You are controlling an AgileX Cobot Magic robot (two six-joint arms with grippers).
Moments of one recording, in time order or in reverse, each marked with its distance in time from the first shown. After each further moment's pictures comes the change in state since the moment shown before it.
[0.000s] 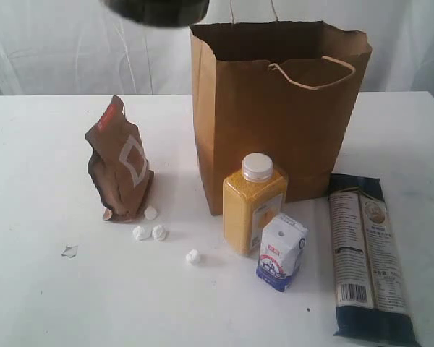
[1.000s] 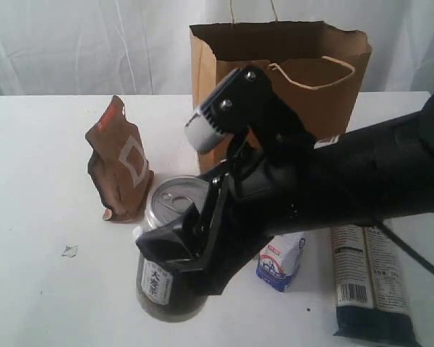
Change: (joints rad) left arm 0.000 0.000 0.000 -0.070 -0.002 0.002; right arm 0.000 0.105 0.481 0.005 0.217 -0.130
